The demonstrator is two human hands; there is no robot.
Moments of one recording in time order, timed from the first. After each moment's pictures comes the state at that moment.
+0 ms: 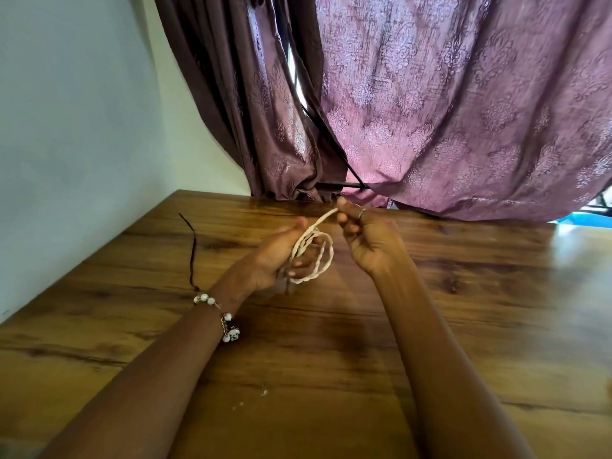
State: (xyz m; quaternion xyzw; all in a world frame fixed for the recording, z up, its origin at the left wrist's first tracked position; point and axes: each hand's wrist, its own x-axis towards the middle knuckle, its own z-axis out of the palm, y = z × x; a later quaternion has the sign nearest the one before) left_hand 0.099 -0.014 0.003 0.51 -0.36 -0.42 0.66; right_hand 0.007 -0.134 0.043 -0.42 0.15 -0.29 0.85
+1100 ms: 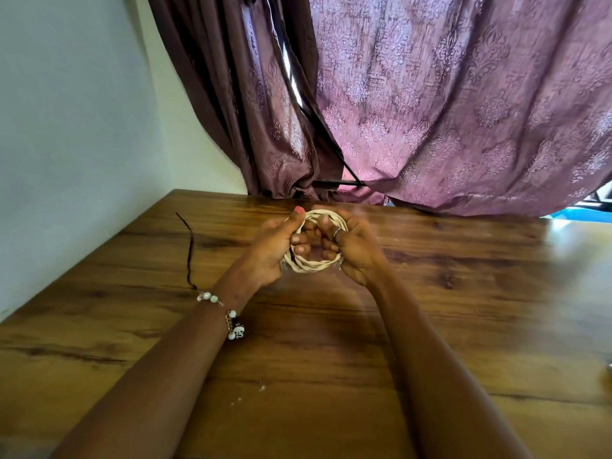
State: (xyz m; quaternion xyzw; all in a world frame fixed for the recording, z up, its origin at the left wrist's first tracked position) left_hand 0.102 -0.027 0.002 0.47 -0.24 -0.34 0.77; right_hand 0.020 -0.143 0.000 -0.58 0.02 -0.23 0.78
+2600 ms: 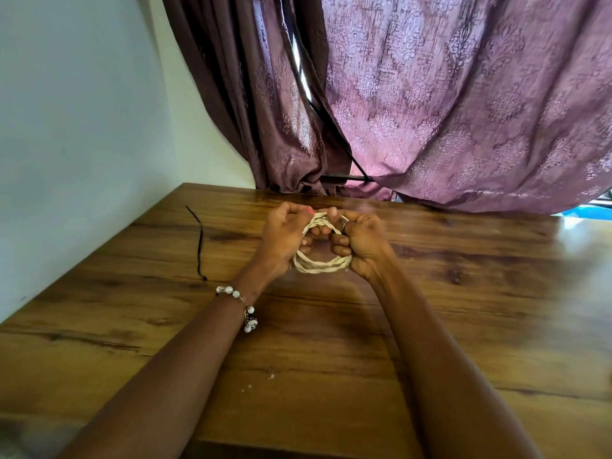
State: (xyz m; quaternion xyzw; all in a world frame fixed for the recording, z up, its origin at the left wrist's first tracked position) left_hand 0.095 -0.028 0.002 0.56 -0.25 -0.17 0.77; right_hand 0.021 -0.138 0.004 -0.56 0.08 -0.22 0.79
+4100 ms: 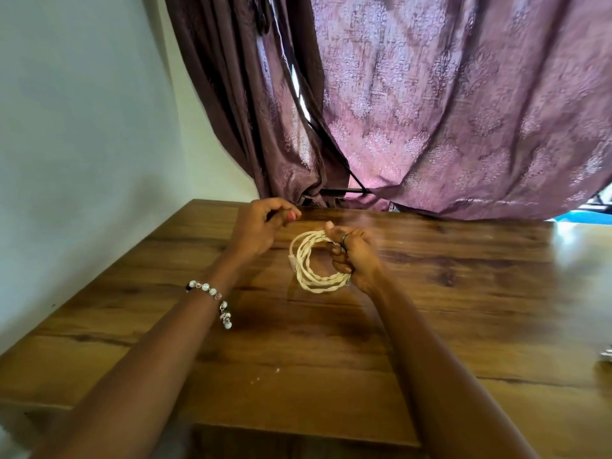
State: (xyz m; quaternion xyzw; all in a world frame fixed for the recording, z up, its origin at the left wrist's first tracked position) left_hand 0.112 0.025 0.036 0.72 -0.44 0.09 0.53; right_hand 0.005 -0.128 -0.002 -0.60 0.09 -0.22 0.76
